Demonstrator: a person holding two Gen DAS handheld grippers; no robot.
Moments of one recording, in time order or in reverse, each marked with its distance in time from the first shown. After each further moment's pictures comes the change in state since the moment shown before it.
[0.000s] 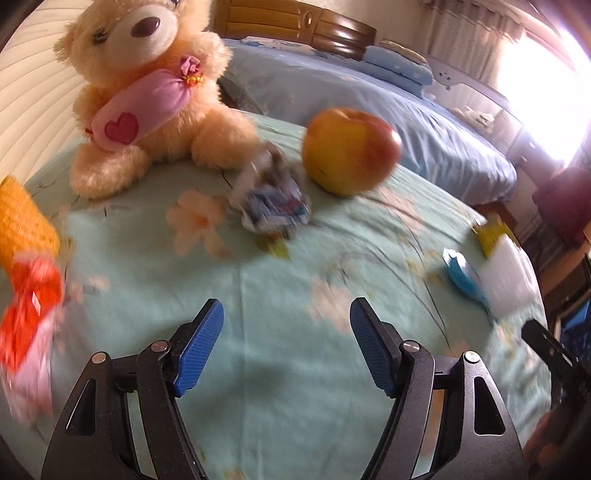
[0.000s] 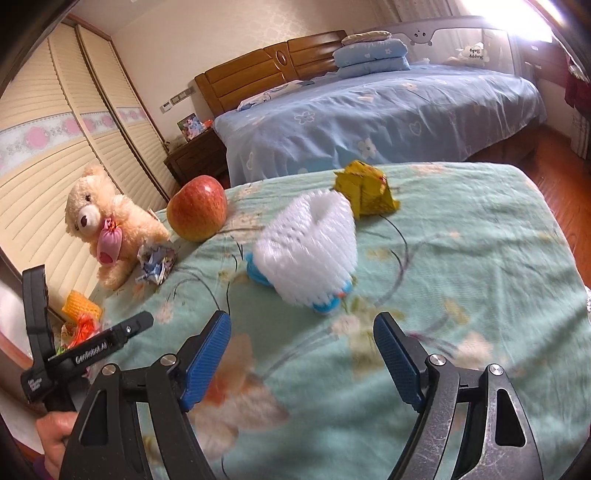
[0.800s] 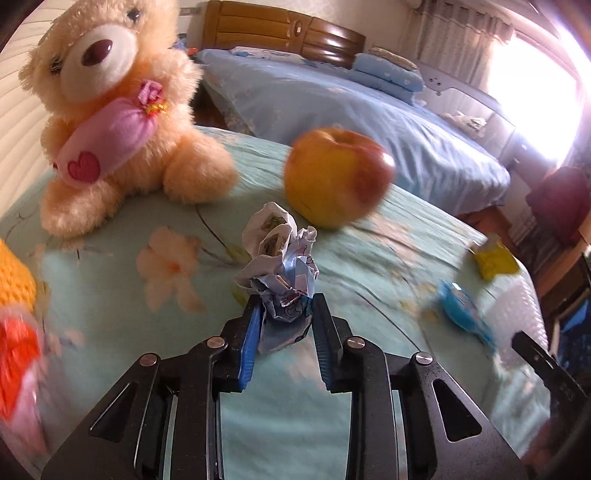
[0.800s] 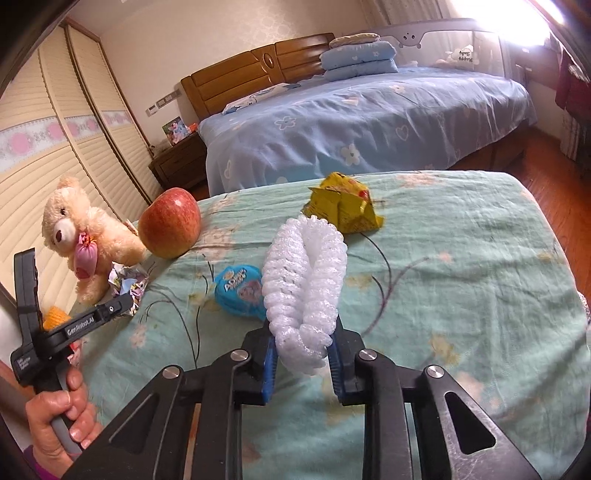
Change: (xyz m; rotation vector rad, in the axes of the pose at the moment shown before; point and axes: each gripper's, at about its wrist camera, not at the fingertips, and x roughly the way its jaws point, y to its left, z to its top) left arm 0.004 -0.018 0.007 0.035 -0.035 -0.040; right arm 0.011 -0.016 0.012 0.014 -0.009 -0.056
